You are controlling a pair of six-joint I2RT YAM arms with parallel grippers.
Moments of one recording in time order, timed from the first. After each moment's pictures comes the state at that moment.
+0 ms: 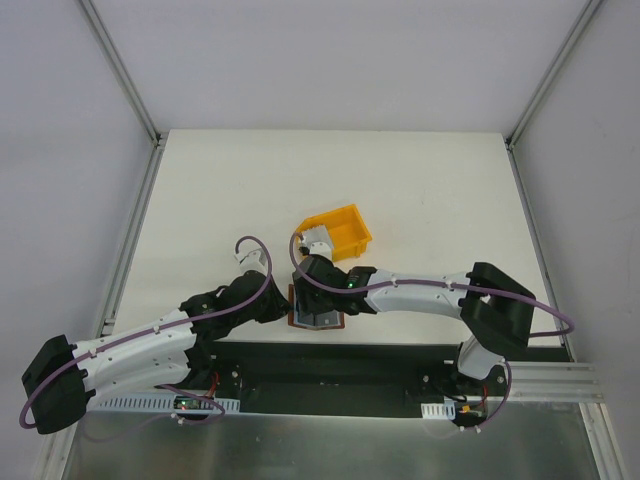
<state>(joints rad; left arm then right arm) -0.93 0.83 0.37 -0.30 -0.16 -1.05 1.20 1.66 1.03 -0.33 0.20 0.81</state>
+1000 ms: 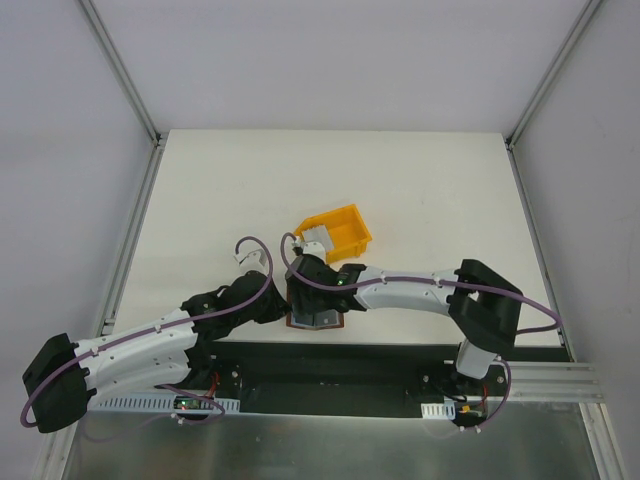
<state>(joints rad) -0.93 0.84 0.37 -0.31 -0.16 -1.05 1.21 1.73 1.11 -0.40 0.21 0.81</state>
